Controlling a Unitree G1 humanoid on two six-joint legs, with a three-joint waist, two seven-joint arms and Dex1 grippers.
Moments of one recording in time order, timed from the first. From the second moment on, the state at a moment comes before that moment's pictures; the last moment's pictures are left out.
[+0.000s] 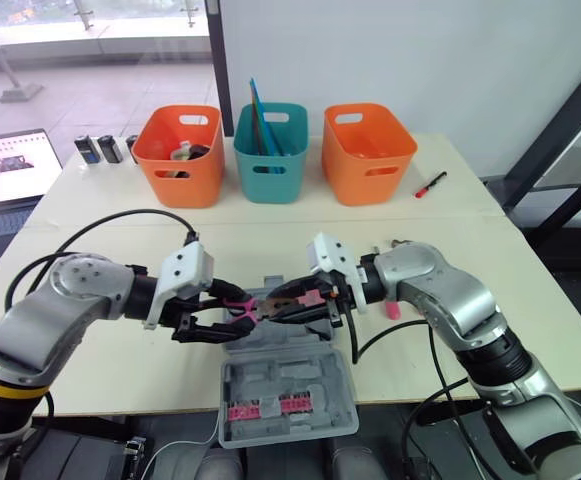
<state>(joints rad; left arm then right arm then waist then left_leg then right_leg) -0.40 0.93 -0.06 -0.41 -0.53 0.62 -1.21 -0.69 -0.52 0.33 -0.22 0.42 0.65 1.16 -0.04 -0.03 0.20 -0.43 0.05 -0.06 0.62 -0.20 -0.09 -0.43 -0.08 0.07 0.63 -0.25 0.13</state>
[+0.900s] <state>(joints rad) 0.26 0.87 0.55 -0.57 -0.65 0.71 -1.06 -0.80 -0.55 0.39 0.22 0.16 0.20 1.31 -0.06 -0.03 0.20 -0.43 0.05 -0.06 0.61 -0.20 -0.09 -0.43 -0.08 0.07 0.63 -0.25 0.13</state>
